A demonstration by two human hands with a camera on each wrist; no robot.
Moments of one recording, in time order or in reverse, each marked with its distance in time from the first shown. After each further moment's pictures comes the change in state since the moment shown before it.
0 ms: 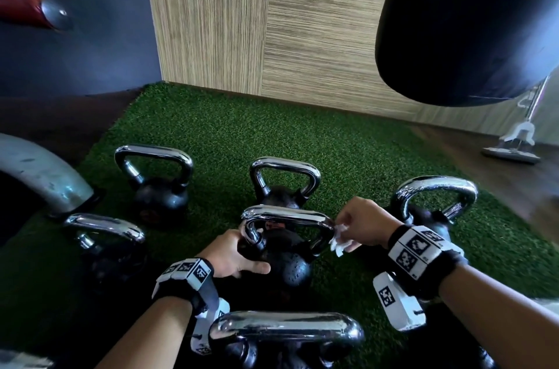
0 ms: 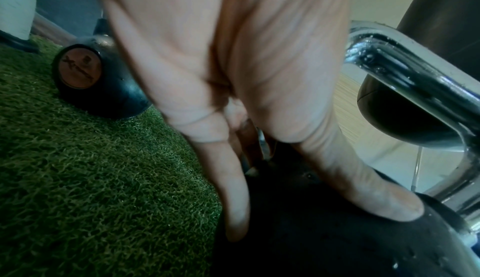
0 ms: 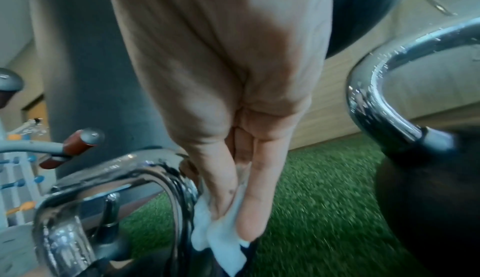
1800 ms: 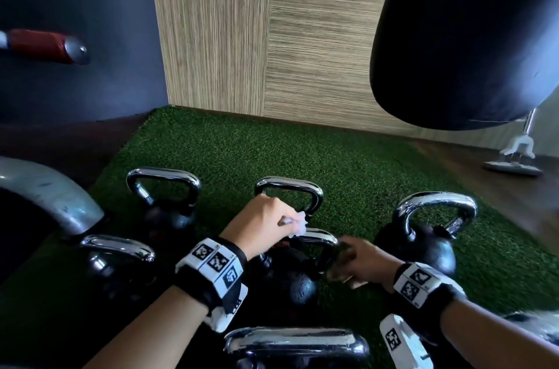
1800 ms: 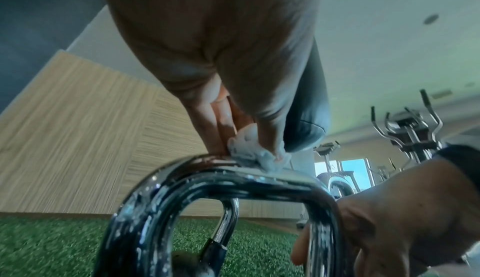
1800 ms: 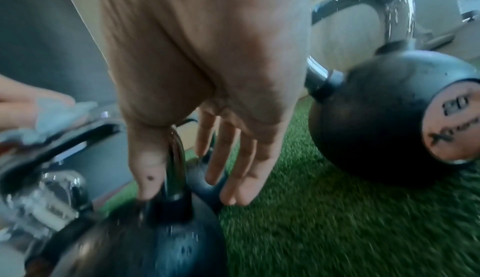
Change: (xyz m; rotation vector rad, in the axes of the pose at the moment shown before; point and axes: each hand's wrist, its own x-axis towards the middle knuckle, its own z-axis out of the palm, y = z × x) left_hand -0.031 0.129 -0.017 0.511 0.335 0.628; right_hand 0.002 0.039 0.038 0.347 -0.084 0.021
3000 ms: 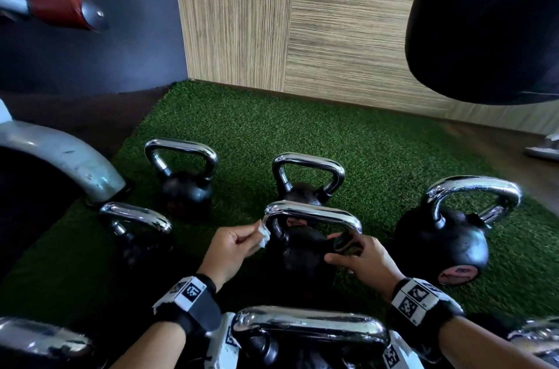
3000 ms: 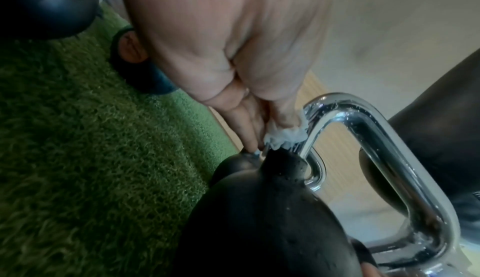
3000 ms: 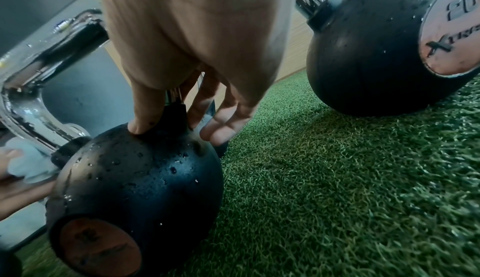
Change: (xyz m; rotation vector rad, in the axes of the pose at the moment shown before) left_hand -0.093 -0.086 0.070 -0.974 0.318 -0.562; right_hand 0.032 0.042 0.052 0.054 0.254 -0.227
